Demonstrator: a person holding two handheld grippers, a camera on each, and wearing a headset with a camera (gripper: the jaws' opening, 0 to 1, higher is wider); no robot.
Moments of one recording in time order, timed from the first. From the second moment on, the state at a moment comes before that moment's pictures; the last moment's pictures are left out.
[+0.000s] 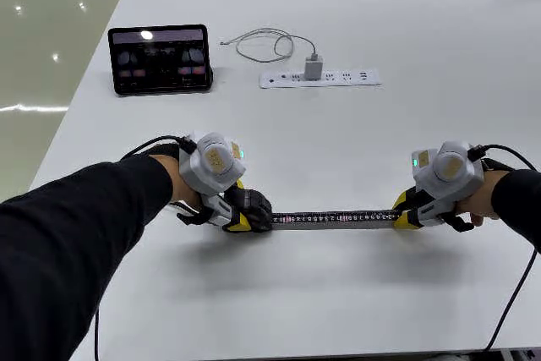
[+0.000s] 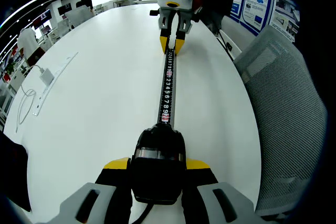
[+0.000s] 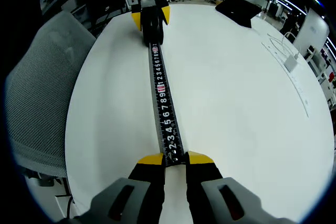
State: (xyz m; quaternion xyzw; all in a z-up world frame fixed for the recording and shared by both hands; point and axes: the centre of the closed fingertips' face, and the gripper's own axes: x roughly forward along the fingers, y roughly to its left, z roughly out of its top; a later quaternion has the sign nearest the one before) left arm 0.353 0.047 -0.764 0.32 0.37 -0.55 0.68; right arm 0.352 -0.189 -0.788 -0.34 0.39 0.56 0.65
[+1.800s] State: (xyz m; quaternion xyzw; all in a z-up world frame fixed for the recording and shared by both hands) left arm 0.354 0.045 -0.768 0.35 0.38 -0.54 0.66; right arm 0.355 -0.195 -0.792 -0.38 0.42 0.55 0.62
